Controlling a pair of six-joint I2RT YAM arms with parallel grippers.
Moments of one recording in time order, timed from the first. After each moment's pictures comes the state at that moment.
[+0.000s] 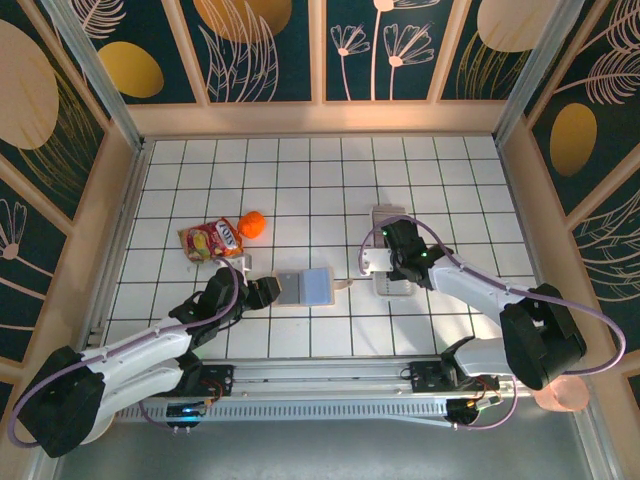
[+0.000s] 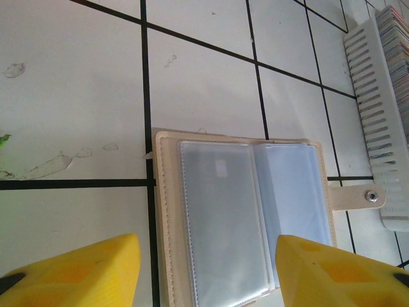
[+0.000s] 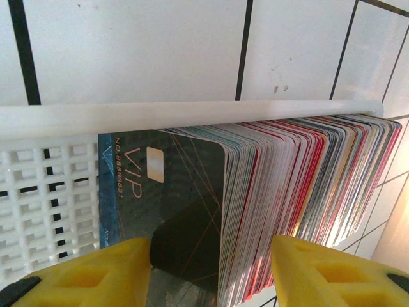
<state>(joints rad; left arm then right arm) -0.68 0.94 0.20 0.10 0.01 -0.83 0.56 1.31 0.67 -0.34 0.23 -1.24</state>
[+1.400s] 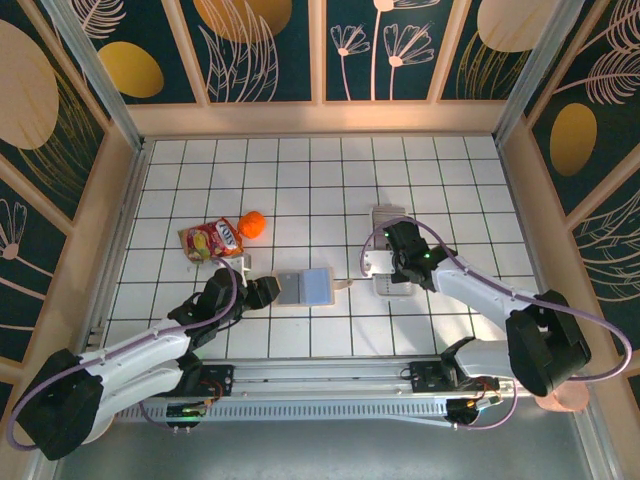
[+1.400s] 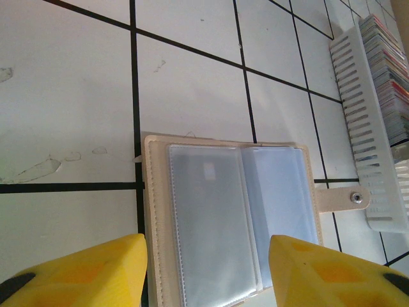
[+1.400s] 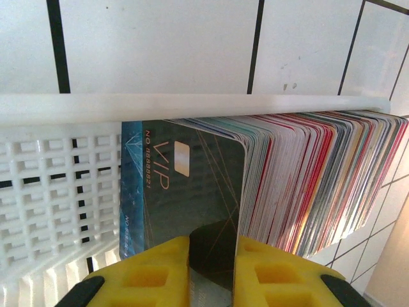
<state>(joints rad) -0.68 0.92 0.19 0.12 0.02 -0.84 0.56 1.27 0.67 -0.39 0.22 -1.23</state>
